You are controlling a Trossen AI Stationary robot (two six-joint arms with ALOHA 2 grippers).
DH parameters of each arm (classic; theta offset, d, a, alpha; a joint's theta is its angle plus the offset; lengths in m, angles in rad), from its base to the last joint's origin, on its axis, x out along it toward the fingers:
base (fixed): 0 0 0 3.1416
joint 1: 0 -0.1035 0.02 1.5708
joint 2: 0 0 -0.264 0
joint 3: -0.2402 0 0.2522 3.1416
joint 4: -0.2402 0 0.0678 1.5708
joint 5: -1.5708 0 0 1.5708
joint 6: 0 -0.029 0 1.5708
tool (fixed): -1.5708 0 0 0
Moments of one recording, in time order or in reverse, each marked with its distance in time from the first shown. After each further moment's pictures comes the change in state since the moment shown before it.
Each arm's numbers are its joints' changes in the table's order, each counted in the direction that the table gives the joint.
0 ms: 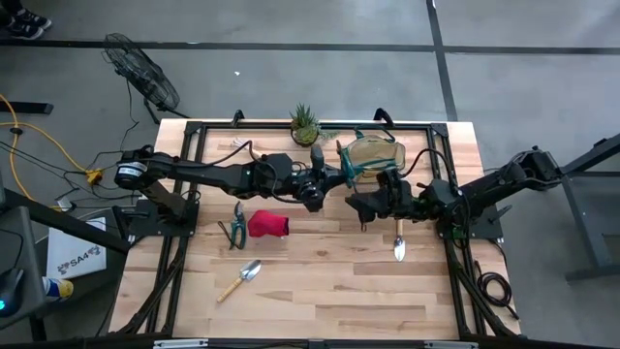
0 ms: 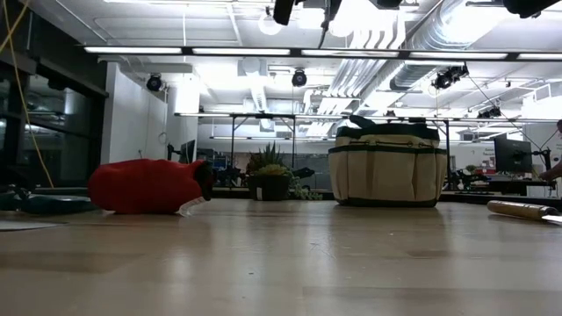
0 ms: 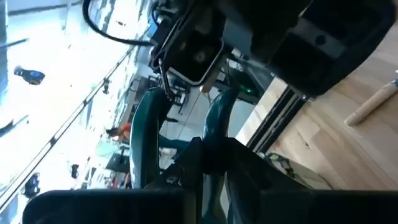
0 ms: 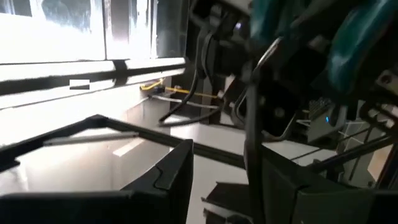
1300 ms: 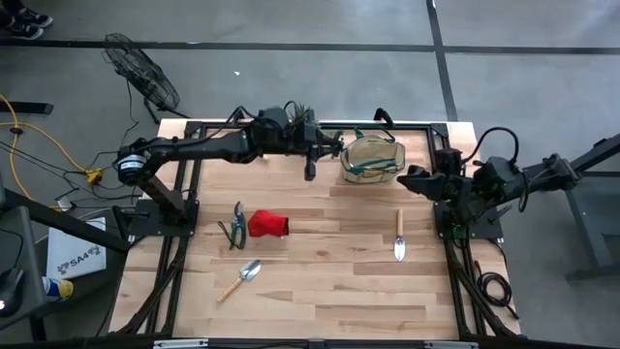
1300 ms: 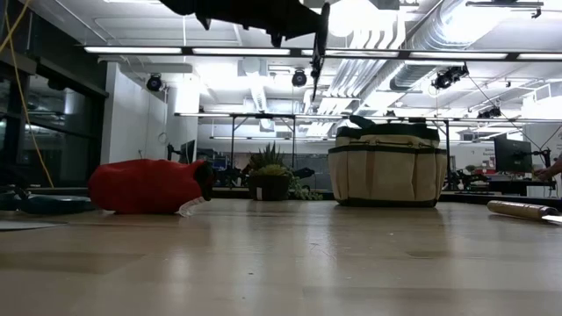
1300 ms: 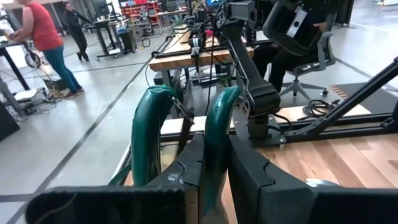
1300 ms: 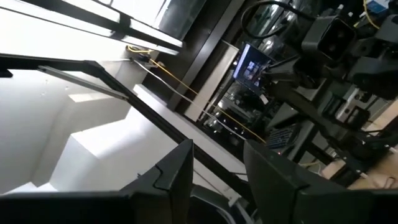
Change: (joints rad) left arm -0.330 -0.008 0.005 -0.046 0.454 0.989; right arm 0.000 -0.611 0.002 -0.663 -0.022 0.473
